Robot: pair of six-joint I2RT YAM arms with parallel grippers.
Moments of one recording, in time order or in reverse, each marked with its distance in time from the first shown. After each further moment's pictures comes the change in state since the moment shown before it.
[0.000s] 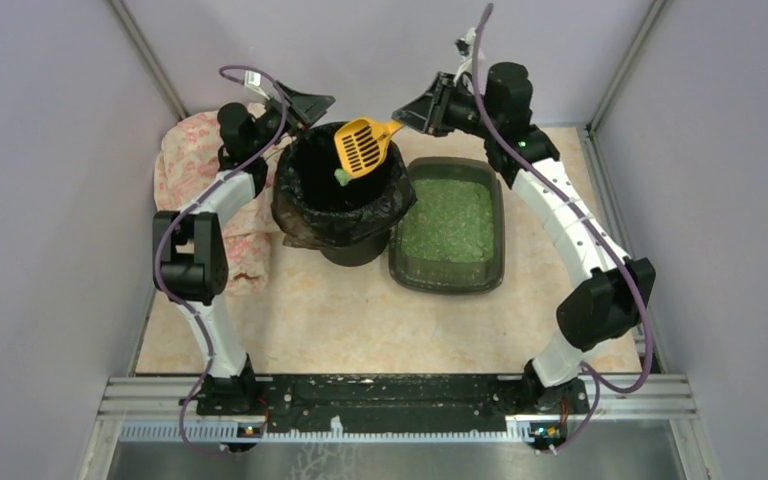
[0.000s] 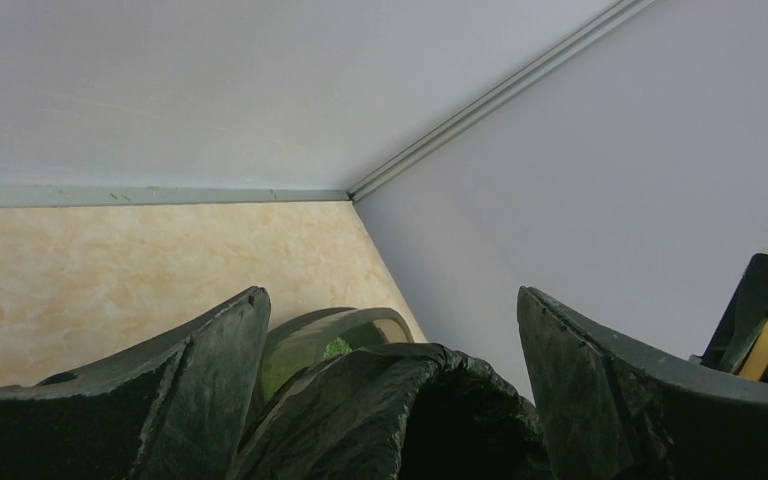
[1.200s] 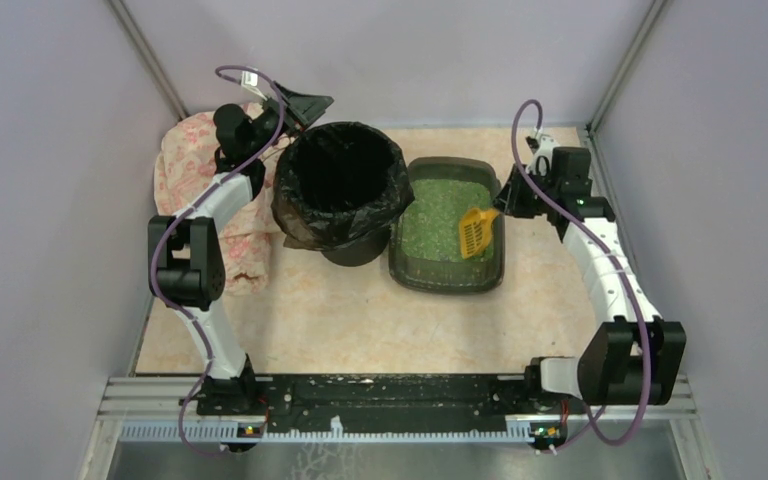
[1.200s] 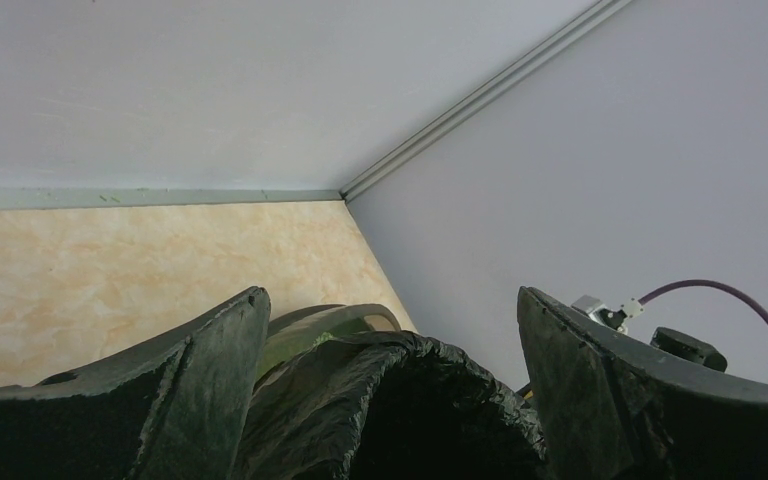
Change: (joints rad) left arm 0.005 -0.052 -0.040 0.007 0.009 0.000; right arm -0.350 -0.332 -0.567 -0.382 0.211 -0.454
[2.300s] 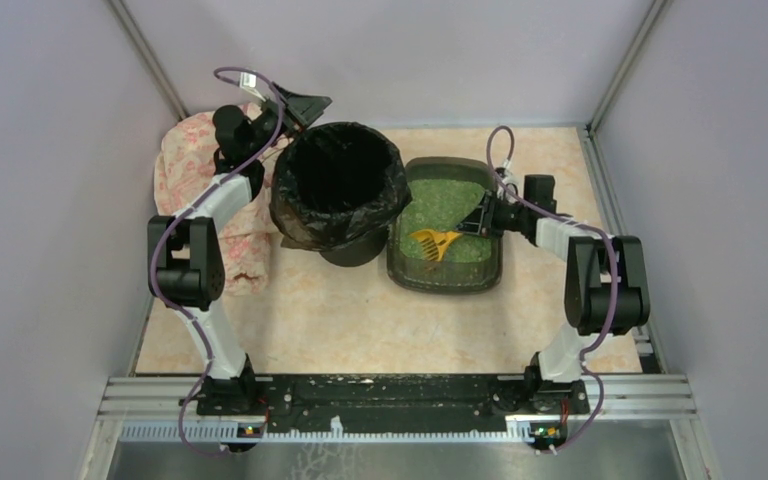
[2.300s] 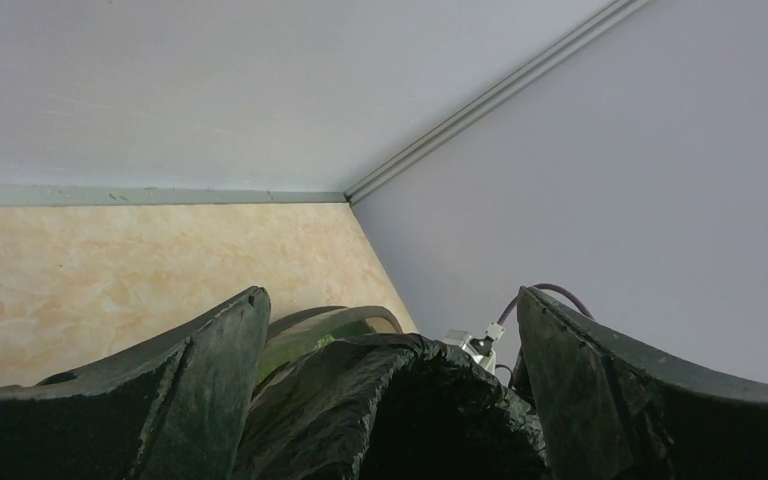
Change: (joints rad) left arm 0.000 0.000 -0.009 0.000 0.000 -0.003; right arm 0.030 0.380 -0.234 0.497 -0.431 0.168
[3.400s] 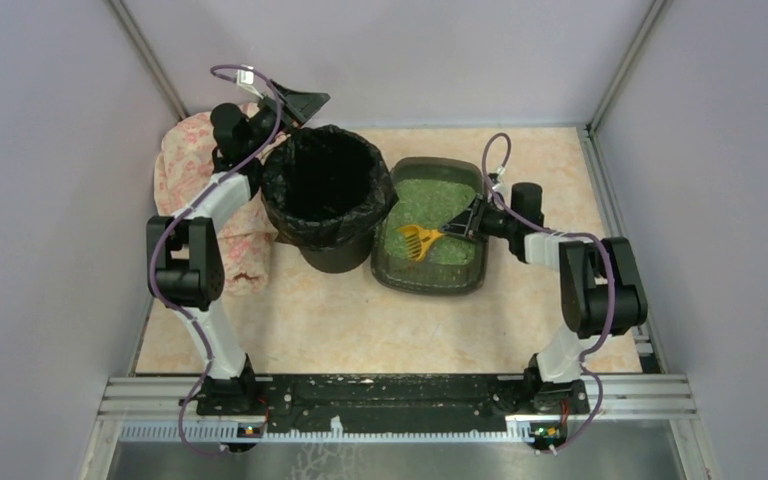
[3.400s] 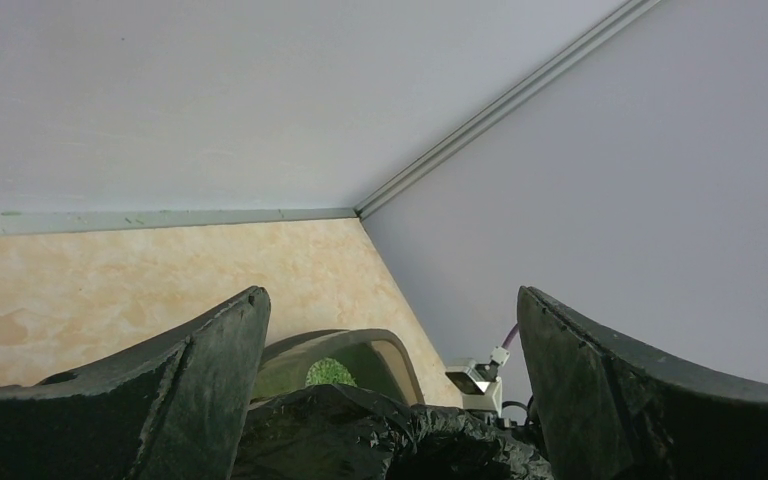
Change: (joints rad) left arm 0.001 -0.001 0.015 0.003 -0.015 0.023; right arm 0.082 -0.002 -0.103 0.285 0.012 0.310
